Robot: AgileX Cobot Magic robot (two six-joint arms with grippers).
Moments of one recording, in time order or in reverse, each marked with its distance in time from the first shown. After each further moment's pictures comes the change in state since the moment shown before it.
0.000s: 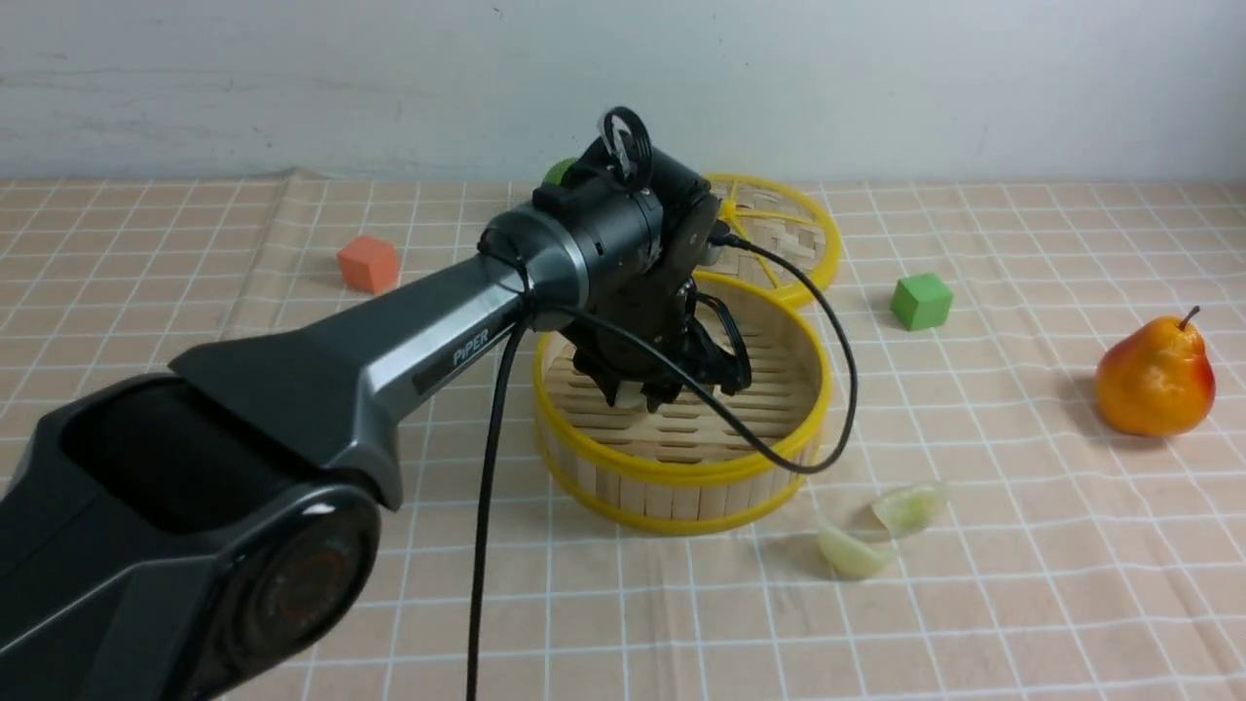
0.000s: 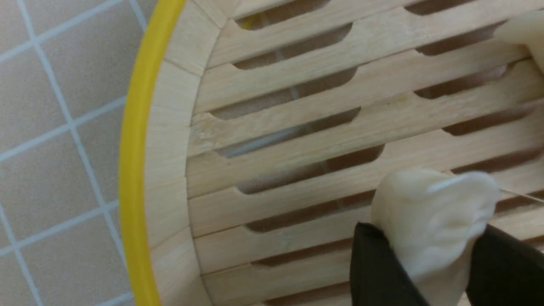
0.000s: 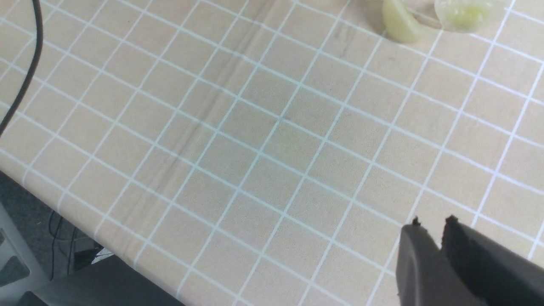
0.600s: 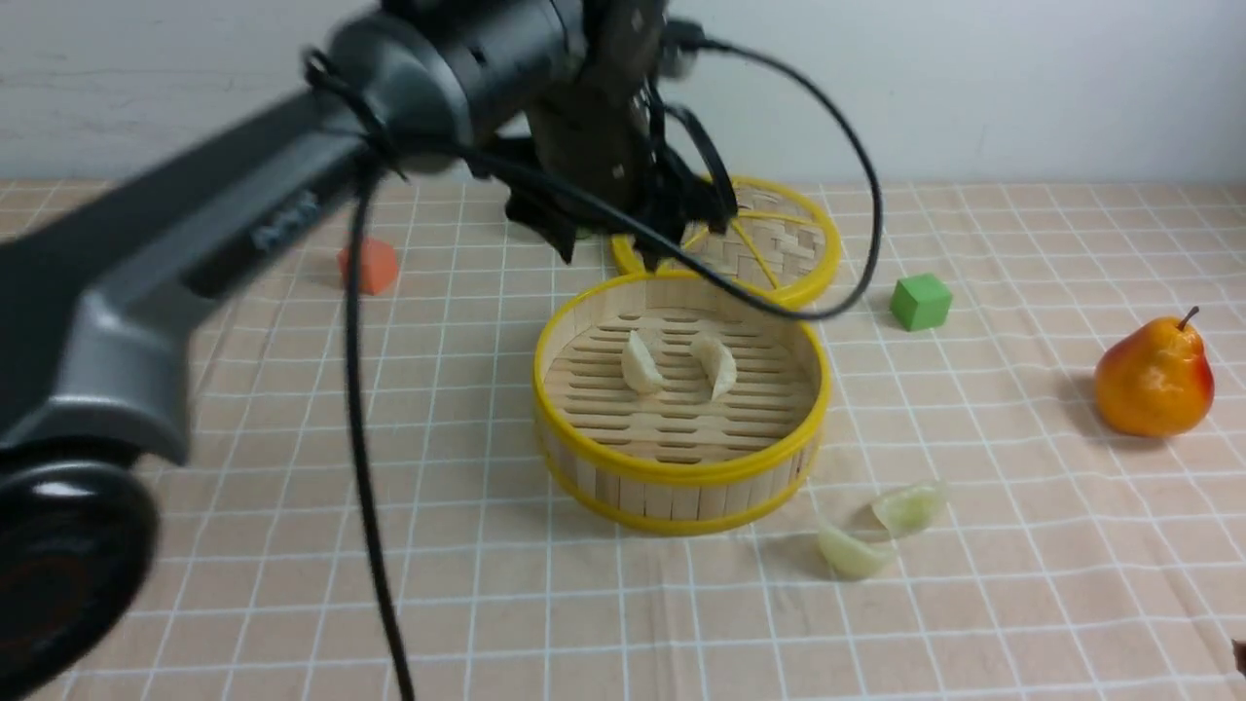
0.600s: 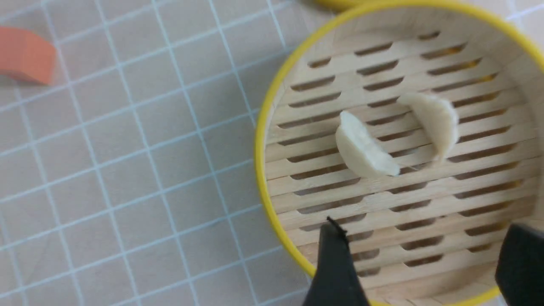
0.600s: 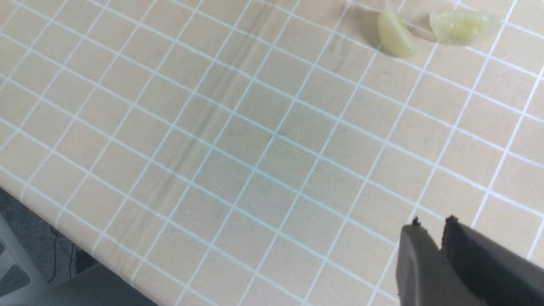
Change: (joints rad) right arm 0.000 0.152 -0.096 -0.006 -0.016 -0.006; left arm 0.000 -0.359 -0.008 -0.001 0.166 -0.013
